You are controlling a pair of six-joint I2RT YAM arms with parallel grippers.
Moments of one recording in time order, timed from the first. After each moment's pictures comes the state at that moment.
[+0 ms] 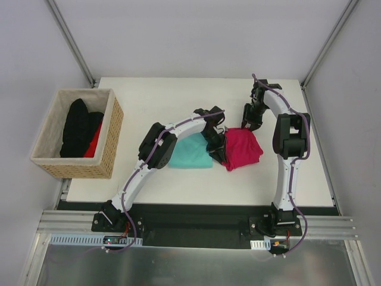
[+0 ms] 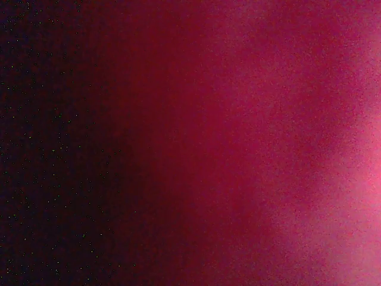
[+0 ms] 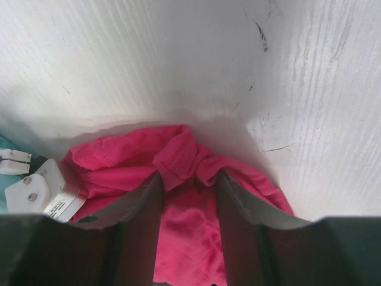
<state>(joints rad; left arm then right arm) -0.74 2.55 2.12 -0.96 0.78 -0.67 0.10 2.29 1.94 -1.10 -0.19 0.29</state>
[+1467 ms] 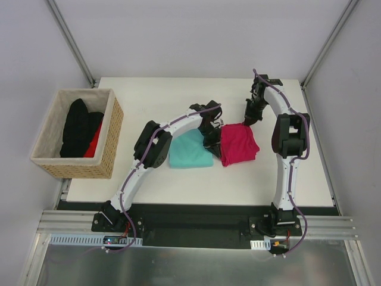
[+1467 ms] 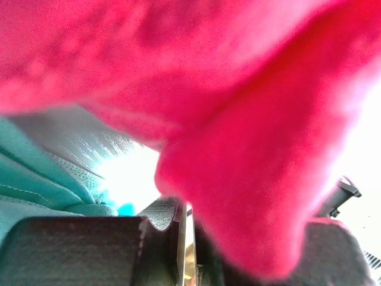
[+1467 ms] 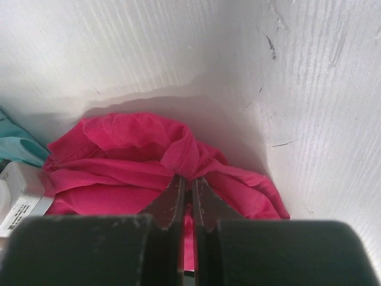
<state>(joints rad) -0.71 2.48 2.09 -0.96 0.65 -0.68 0.10 2.32 2.05 -1.17 -0.19 0.30</state>
